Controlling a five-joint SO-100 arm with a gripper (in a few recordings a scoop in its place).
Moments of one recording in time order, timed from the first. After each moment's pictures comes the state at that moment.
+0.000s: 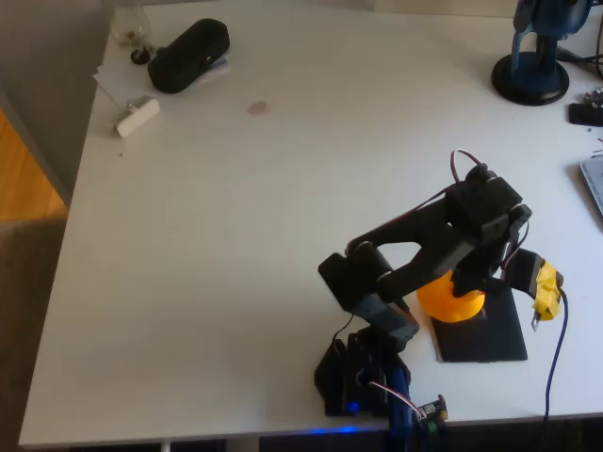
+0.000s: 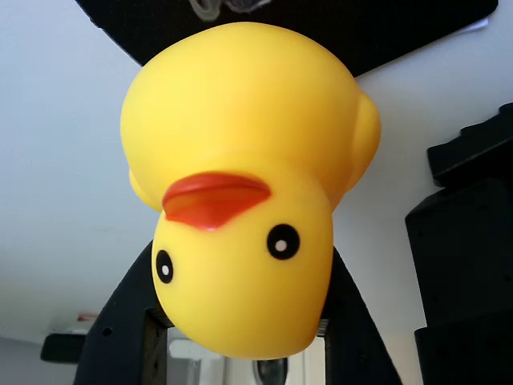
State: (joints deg) arm 65.4 118.7 119.6 87.0 -47.6
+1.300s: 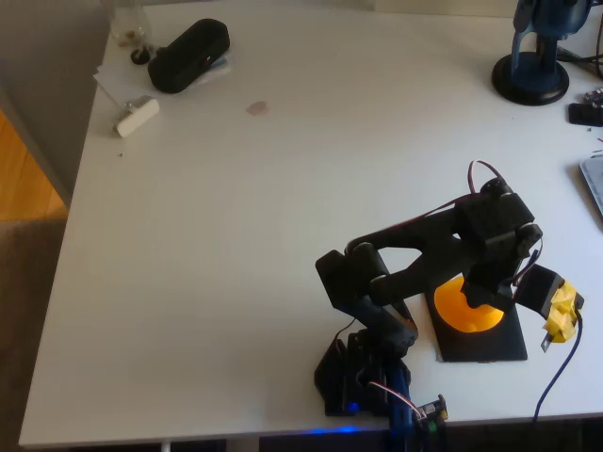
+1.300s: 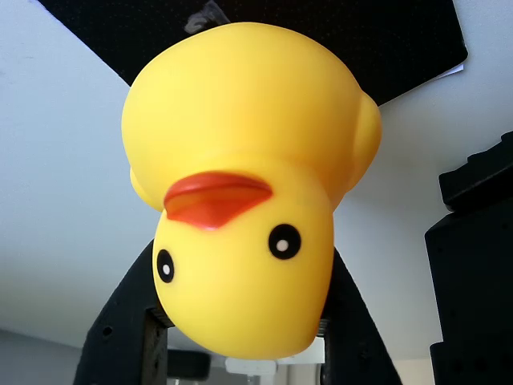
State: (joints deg) arm 74.7 119.0 119.5 84.6 -47.6
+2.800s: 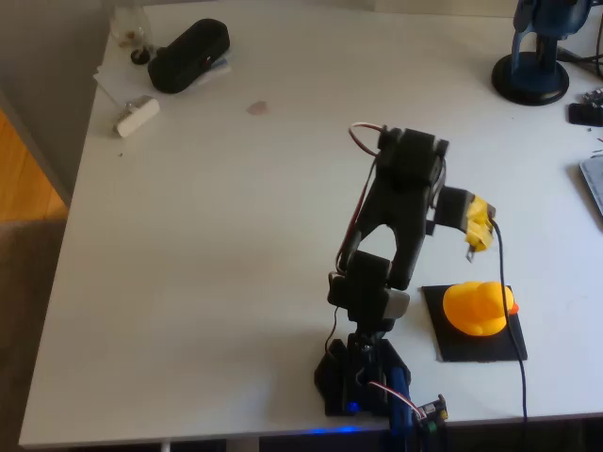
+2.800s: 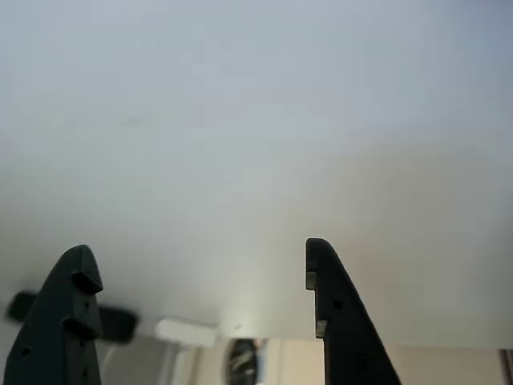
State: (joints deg) arm 25.0 119.0 115.1 84.5 -12.5
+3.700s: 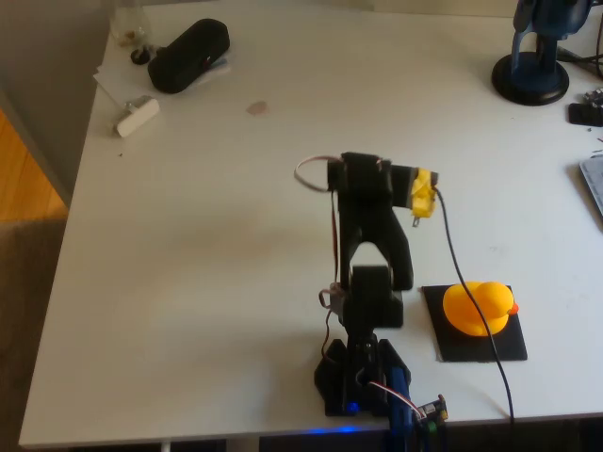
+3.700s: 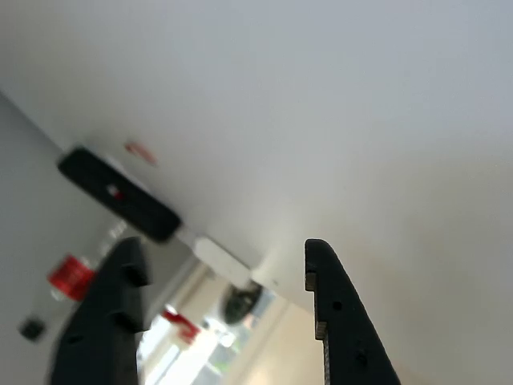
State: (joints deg) arm 3.3 126.8 138.3 41.5 -0.5
